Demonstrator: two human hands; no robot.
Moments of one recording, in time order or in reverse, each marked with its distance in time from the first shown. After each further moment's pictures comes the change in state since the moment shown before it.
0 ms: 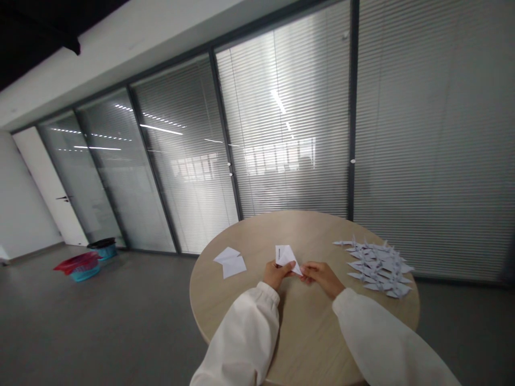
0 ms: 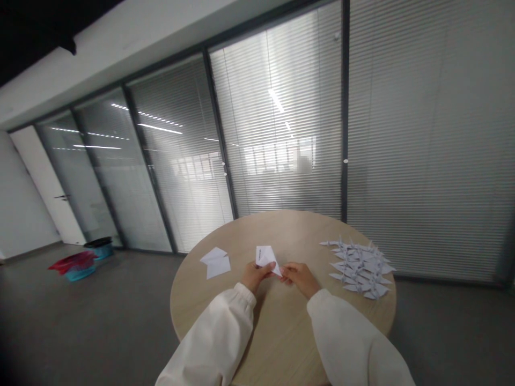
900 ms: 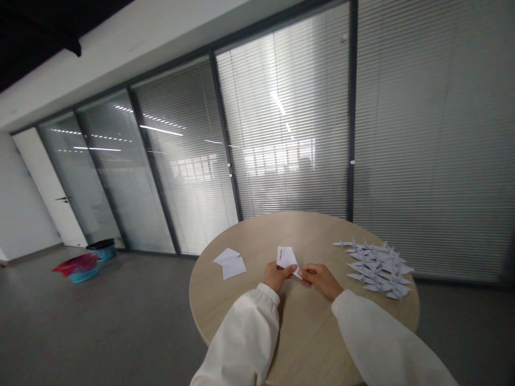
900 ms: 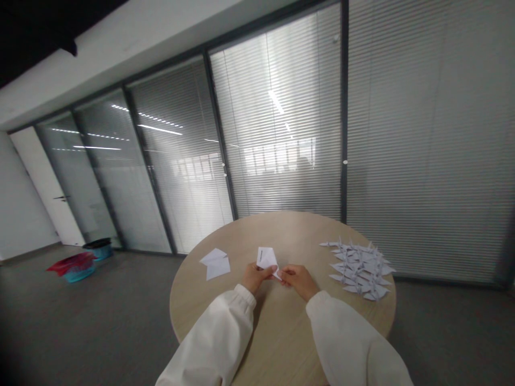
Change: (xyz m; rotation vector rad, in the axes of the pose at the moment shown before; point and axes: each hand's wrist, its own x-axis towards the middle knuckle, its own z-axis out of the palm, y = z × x) left_hand -0.007 0.006 0.005 0.107 0.026 0.050; right_hand -0.001 -0.004 0.005 -0.024 -0.013 0.000
